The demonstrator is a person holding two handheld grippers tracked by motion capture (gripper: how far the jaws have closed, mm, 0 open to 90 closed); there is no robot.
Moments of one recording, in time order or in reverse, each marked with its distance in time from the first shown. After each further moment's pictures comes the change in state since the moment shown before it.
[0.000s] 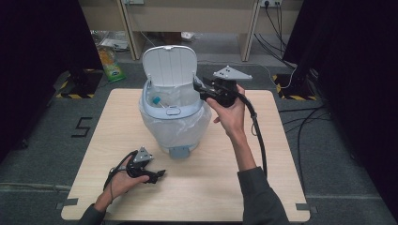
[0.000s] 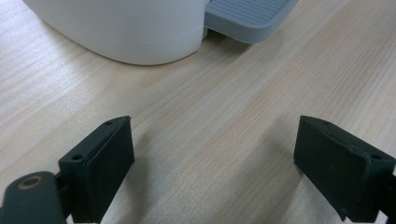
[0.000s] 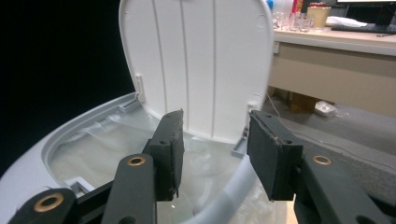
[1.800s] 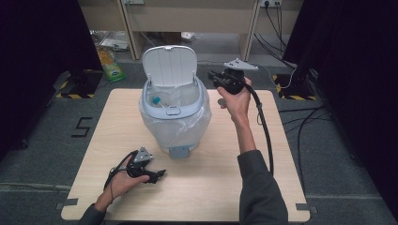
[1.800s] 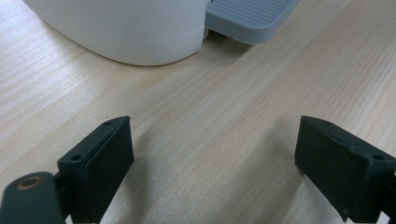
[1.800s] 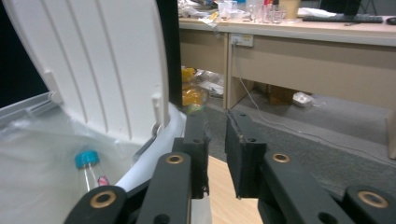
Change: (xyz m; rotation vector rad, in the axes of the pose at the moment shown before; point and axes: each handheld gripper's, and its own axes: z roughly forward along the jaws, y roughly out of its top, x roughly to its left) left arm 0.000 0.001 0.001 0.000 0.004 0.001; right arm -0.063 -0.008 0.037 0.009 -0.063 0.052
